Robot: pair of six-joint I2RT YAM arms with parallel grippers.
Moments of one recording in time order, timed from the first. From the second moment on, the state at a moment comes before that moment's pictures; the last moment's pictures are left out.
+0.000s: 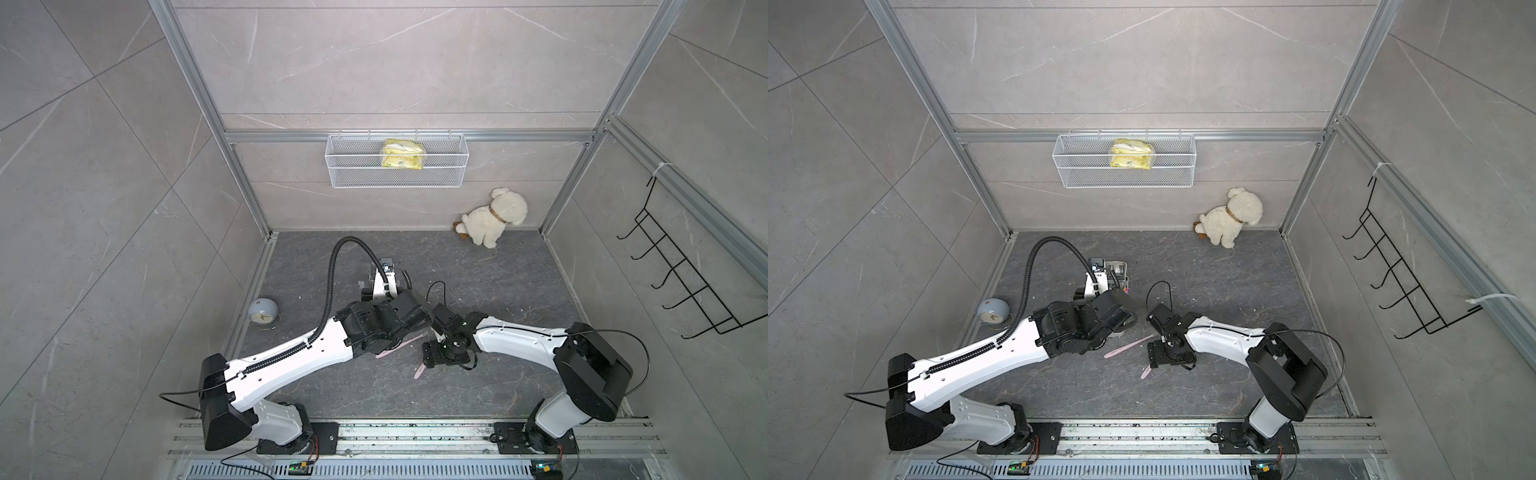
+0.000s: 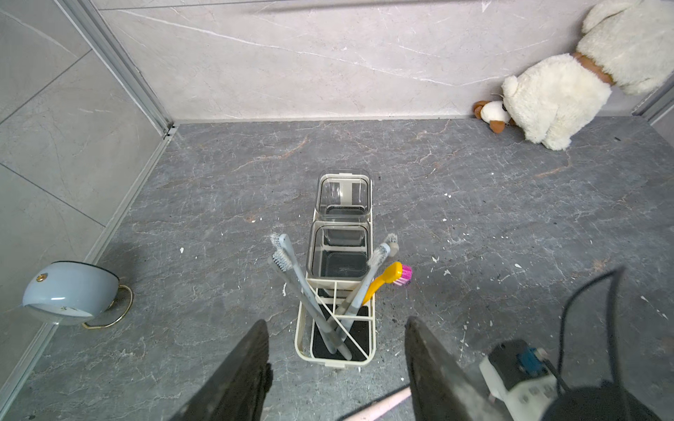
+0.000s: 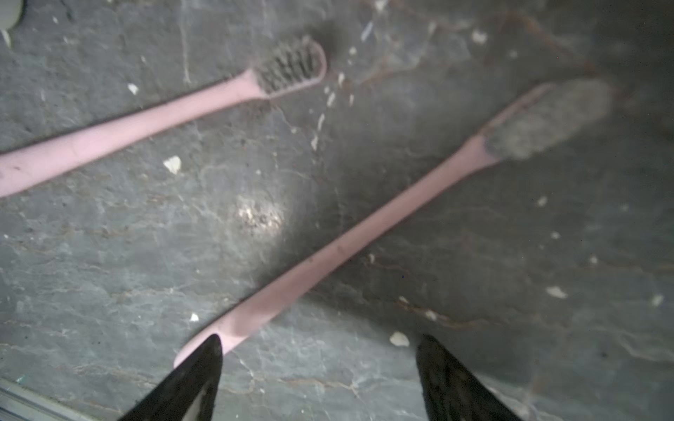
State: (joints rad) left arm -1.13 1.37 1.34 -0.90 -0.94 -0.80; right arm 0.80 1.65 0.93 -0.63 -0.09 0.60
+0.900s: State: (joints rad) left arm -1.22 1.40 1.33 -1.00 -0.88 -1.00; right arm 0.80 1.55 0.81 -0.66 0.02 0.48
